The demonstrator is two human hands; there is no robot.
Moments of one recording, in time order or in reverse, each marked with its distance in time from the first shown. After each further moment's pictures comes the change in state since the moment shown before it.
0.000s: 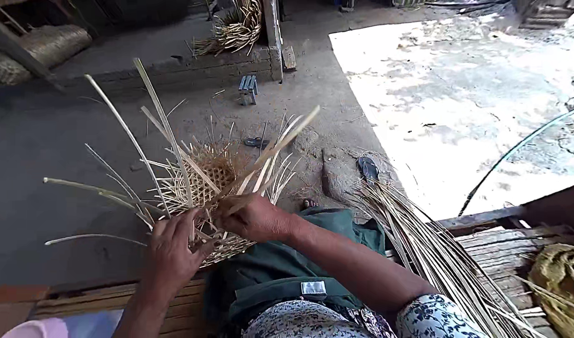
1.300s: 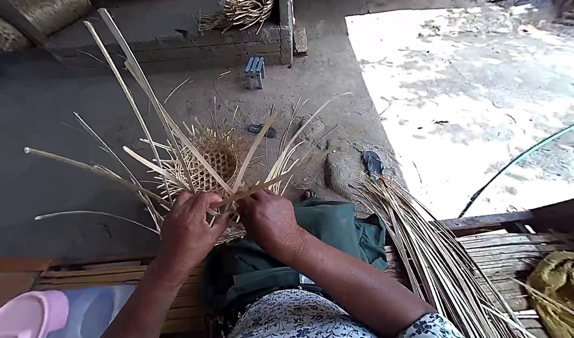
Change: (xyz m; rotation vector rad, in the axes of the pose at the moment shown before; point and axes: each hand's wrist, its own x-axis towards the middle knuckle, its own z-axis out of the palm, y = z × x) left_hand 0.022 0.038 0.003 -0.092 0.100 0.038; right_hand -0.029 -0.023 0.033 -0.643 0.255 0.329
